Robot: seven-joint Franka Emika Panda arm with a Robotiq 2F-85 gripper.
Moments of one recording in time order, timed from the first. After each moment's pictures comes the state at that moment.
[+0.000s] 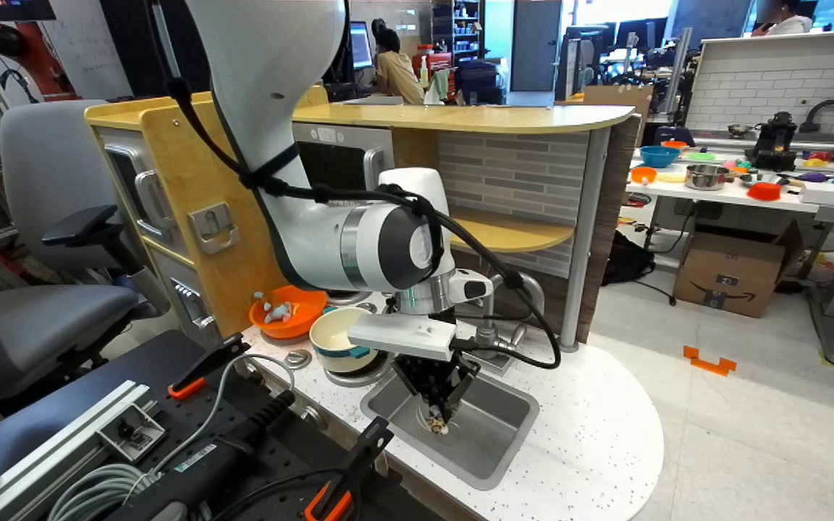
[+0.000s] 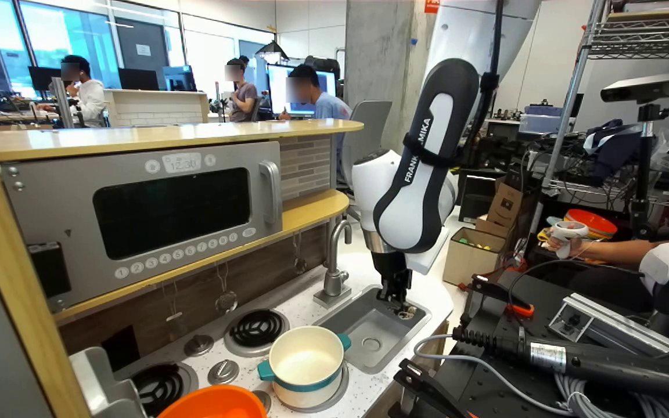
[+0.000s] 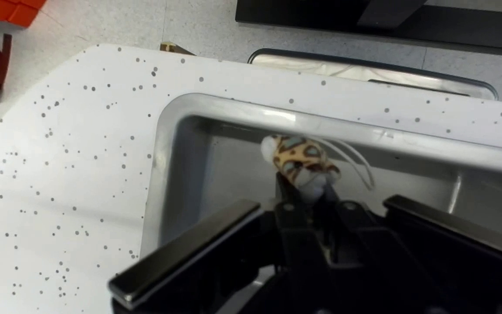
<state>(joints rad) 0.04 0.82 -0.16 -2.08 -0.31 2.74 0.02</state>
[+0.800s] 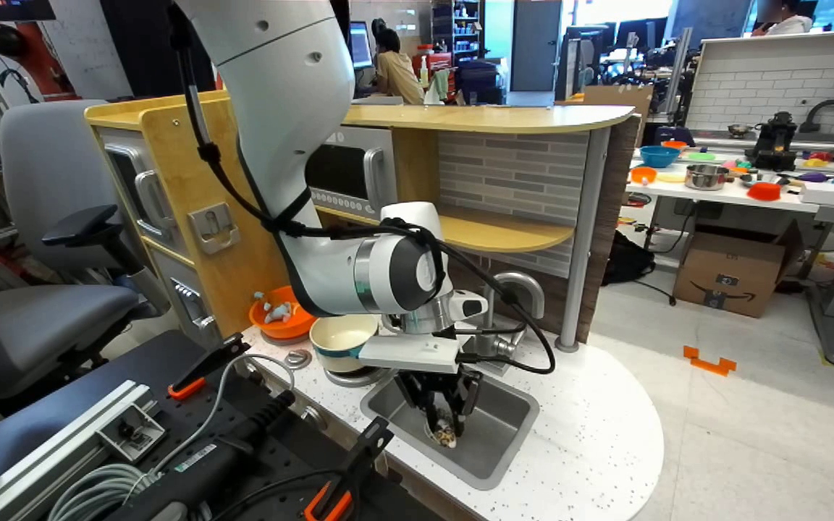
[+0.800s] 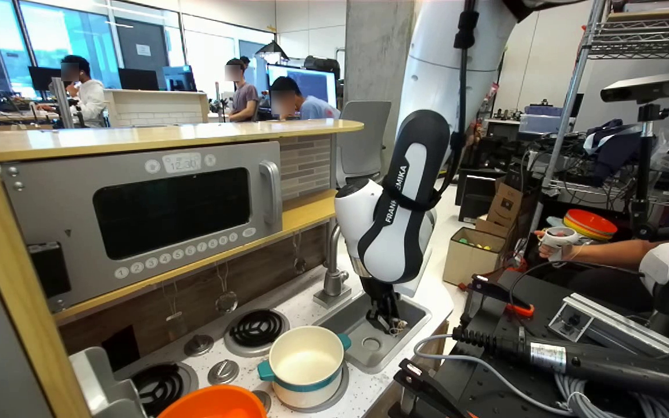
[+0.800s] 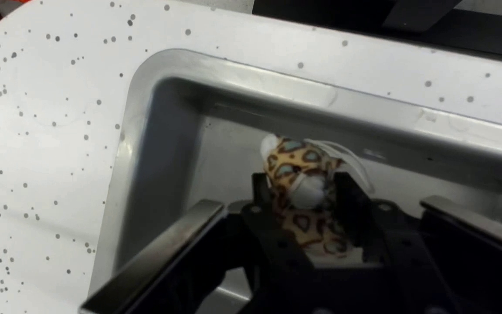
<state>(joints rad) 0.11 0.99 -0.20 -1.92 -0.31 2.72 0.02</state>
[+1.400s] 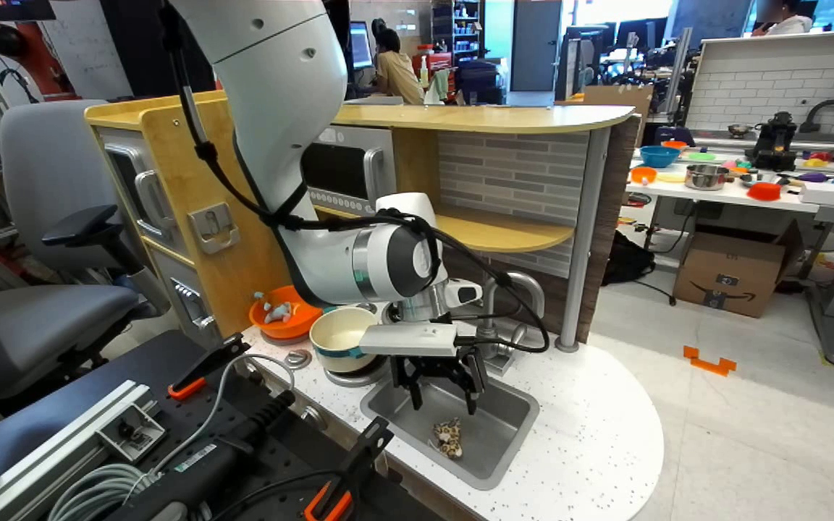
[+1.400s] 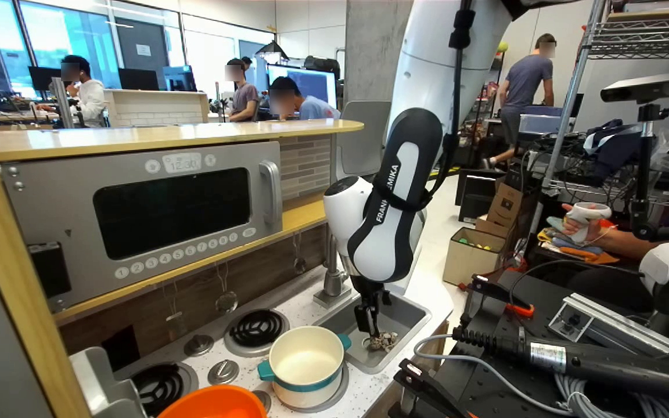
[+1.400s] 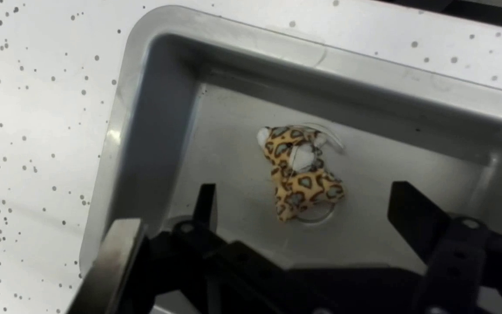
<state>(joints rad) 0.14 0.99 -0.20 -1.89 -0.31 2.71 0.01</state>
